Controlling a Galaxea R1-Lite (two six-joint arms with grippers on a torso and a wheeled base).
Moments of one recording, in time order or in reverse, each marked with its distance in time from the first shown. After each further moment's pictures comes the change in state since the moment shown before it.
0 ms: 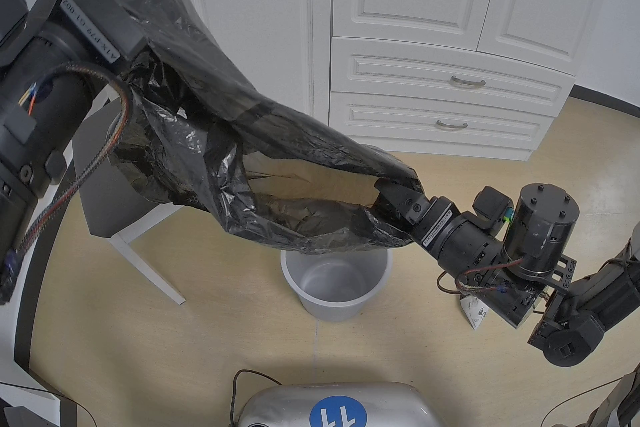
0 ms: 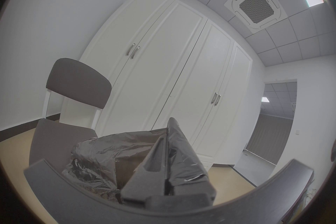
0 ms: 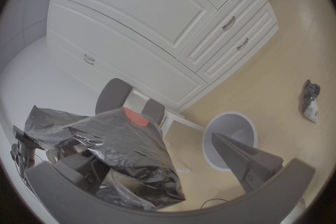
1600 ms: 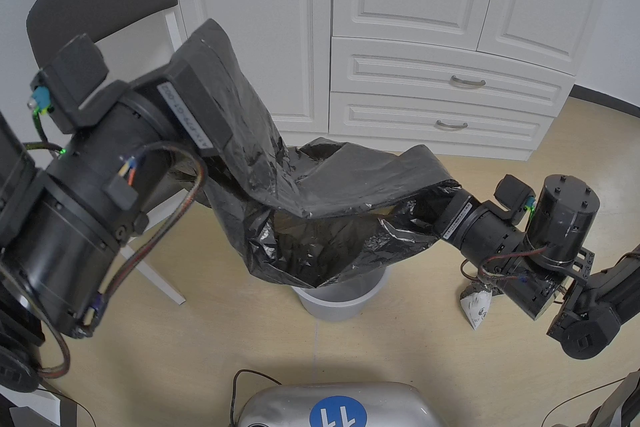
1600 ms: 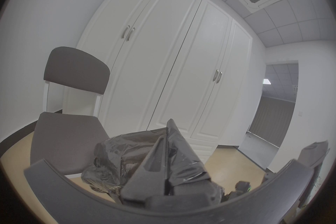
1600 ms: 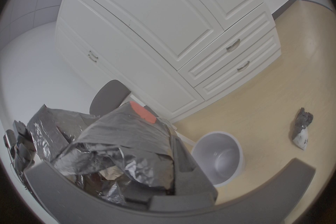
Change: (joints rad) left arm 0.013 0.108 0.064 -0.002 -0.009 -0.014; right arm -0.041 -0.061 0.028 0.008 -0.042 -0.166
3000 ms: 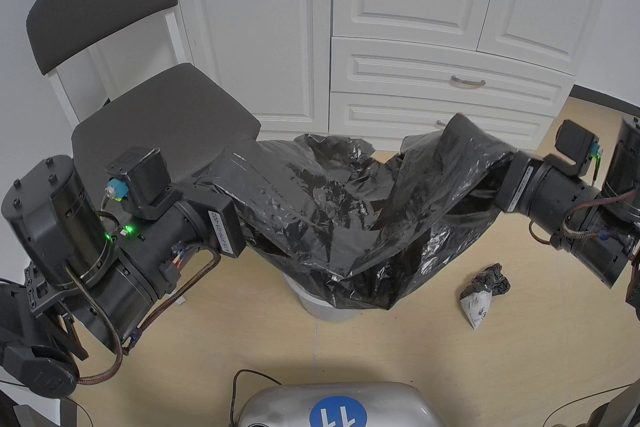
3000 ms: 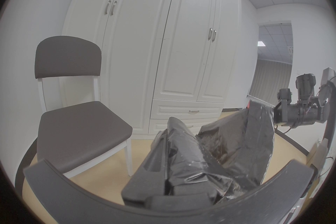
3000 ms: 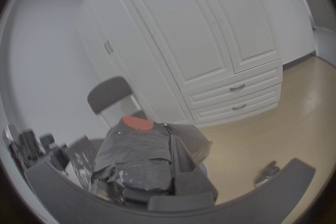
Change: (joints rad) left arm 0.151 0.089 0.198 0.001 -0.191 0.054; right arm -0.024 -0.319 -0.113 0.433 -0.026 -0.372
